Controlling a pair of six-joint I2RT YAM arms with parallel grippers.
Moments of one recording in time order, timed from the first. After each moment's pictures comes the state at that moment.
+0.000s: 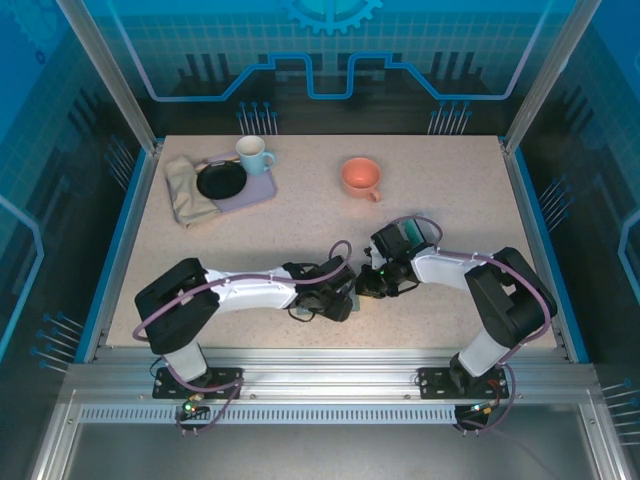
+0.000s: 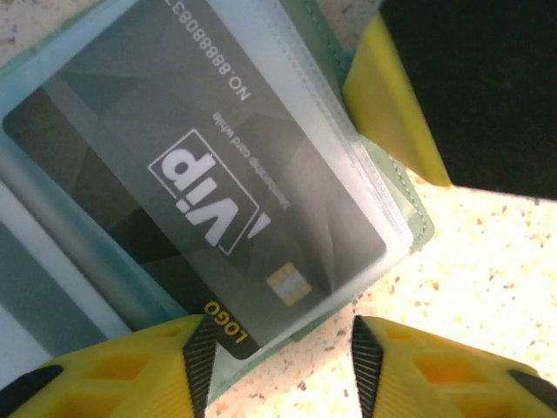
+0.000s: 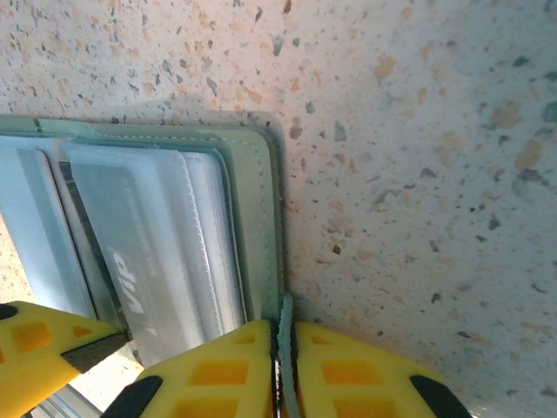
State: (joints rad) left arm -0.97 1.69 0.95 -0.42 0.01 -0.58; right arm 0.53 1.63 0.75 -0.36 -0.43 0.63
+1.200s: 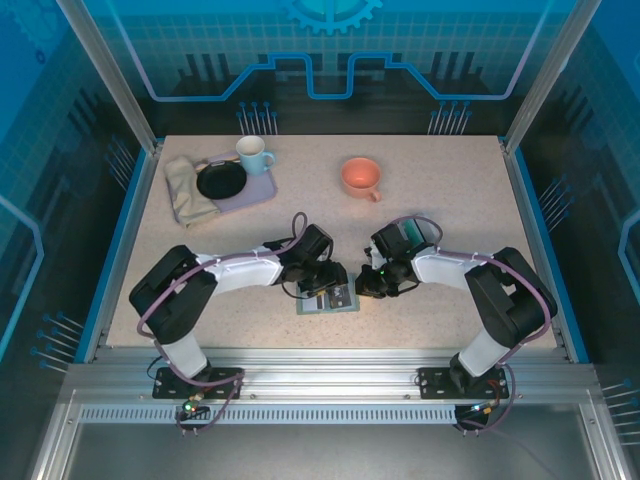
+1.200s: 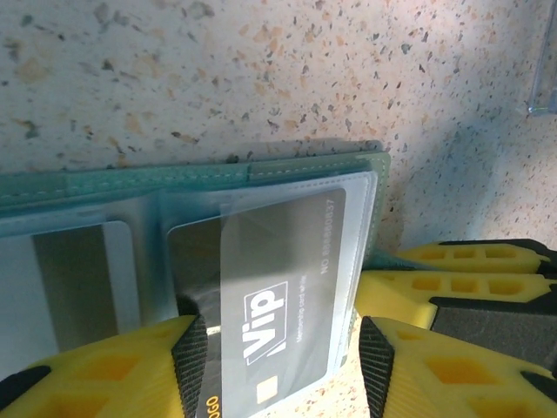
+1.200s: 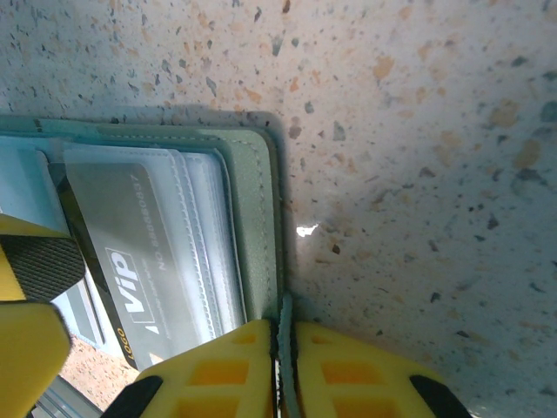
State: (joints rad) left arm -0.74 1.73 0.96 -0.29 0.29 -1.06; right arm 0.53 1.62 0.75 -0.36 -0.43 0.63
